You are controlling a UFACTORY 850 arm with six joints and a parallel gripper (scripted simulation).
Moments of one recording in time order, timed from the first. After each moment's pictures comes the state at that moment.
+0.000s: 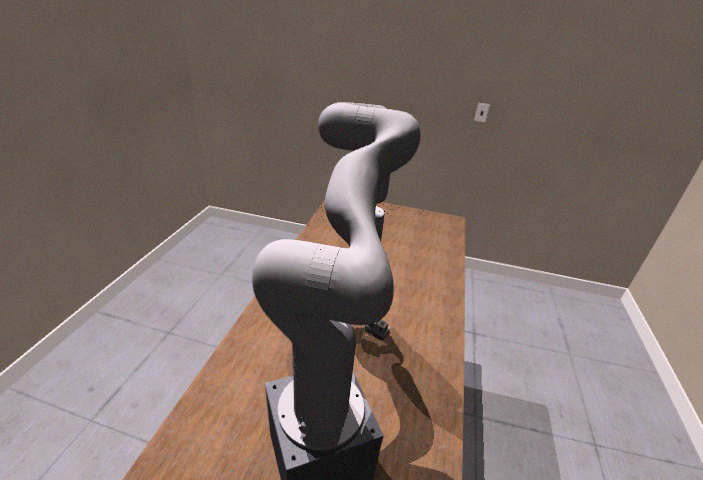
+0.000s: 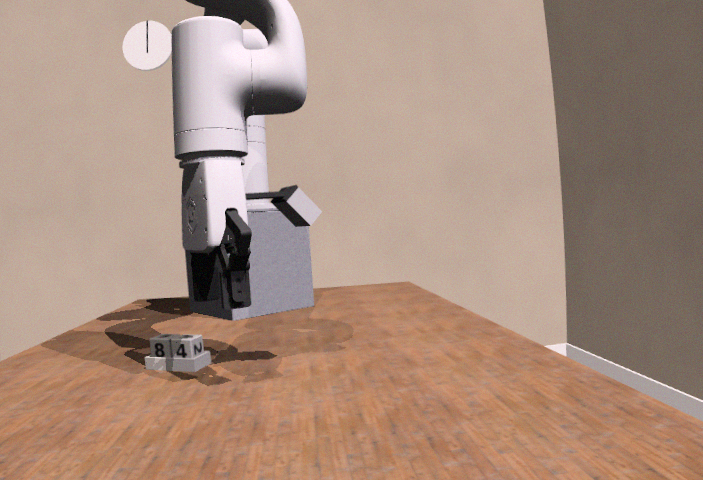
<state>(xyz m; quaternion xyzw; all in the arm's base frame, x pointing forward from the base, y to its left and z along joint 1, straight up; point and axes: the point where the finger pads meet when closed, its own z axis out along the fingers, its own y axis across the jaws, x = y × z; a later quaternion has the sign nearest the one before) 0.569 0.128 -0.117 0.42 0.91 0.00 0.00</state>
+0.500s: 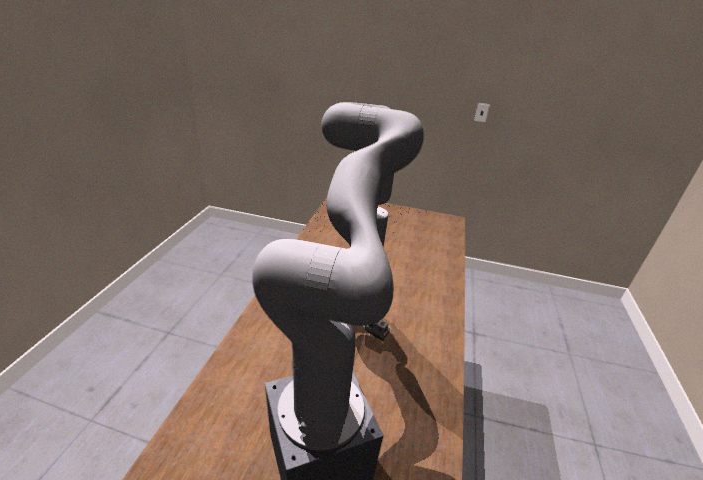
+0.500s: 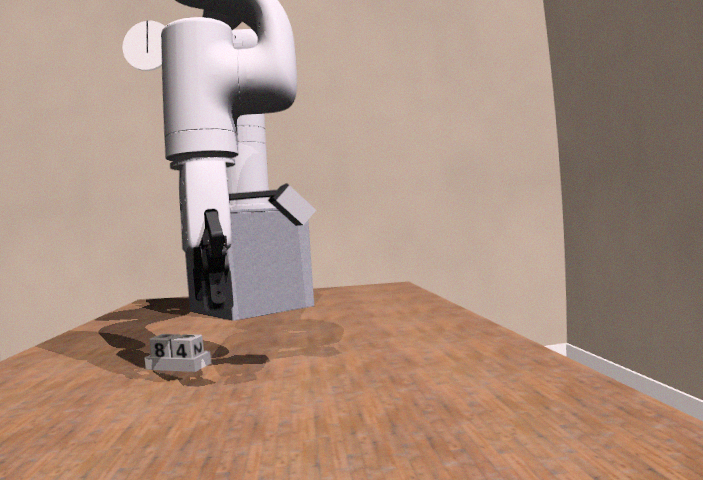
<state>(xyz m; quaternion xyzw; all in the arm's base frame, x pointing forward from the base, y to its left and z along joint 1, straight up) 0.570 0.118 -0.117 0.53 0.85 0.00 0.00</state>
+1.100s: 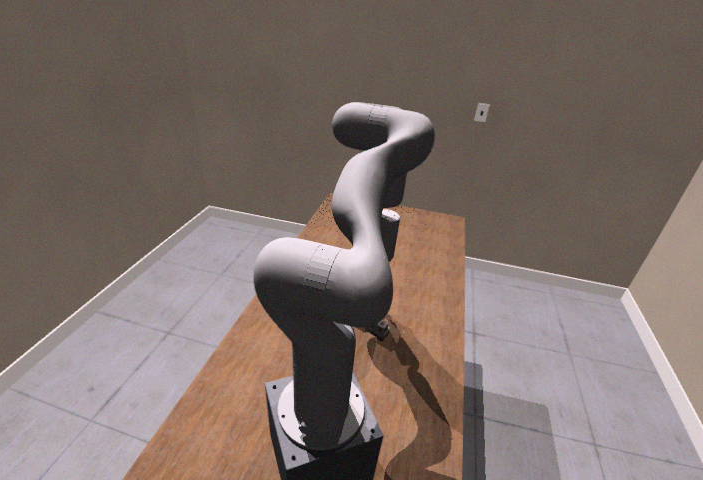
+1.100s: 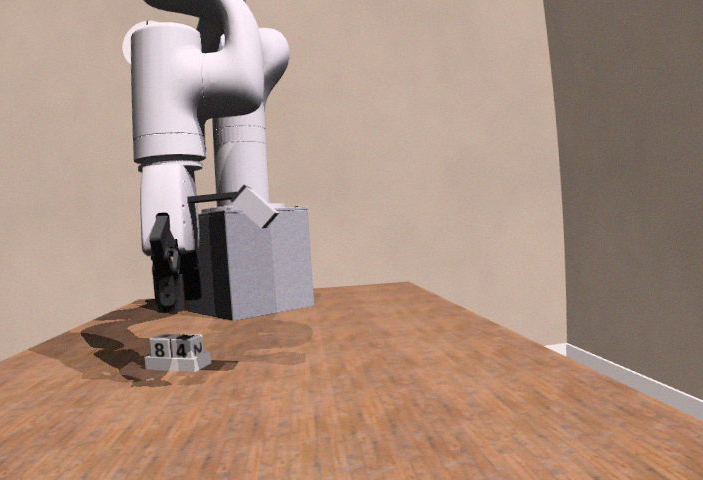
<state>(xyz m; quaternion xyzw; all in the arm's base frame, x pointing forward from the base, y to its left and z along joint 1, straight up) 0.570 0.078 -0.117 0.64 0.77 0.00 0.00</state>
